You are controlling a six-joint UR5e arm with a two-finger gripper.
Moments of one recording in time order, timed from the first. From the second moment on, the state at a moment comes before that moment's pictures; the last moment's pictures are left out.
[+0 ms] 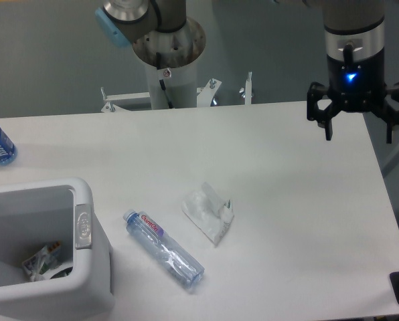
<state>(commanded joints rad) 2.69 -1.80 -1.32 -1.14 1.57 1.08</state>
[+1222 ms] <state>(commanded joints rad) 2.48 -1.85 -1.42 -1.12 1.55 0.51</state>
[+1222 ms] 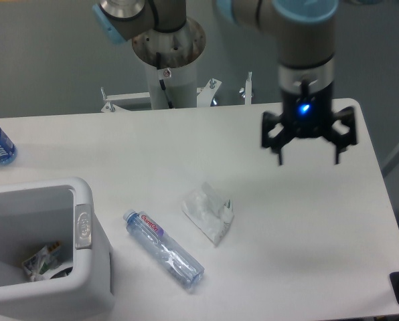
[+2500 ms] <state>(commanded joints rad) 2.33 -2.16 -1.41 -1.03 1.40 0.09</state>
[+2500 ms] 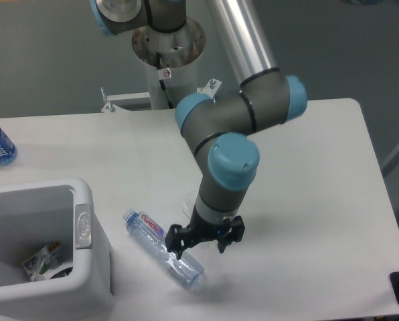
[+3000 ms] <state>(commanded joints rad) 2.30 -2.22 -1.41 -0.97 1.43 0.01</state>
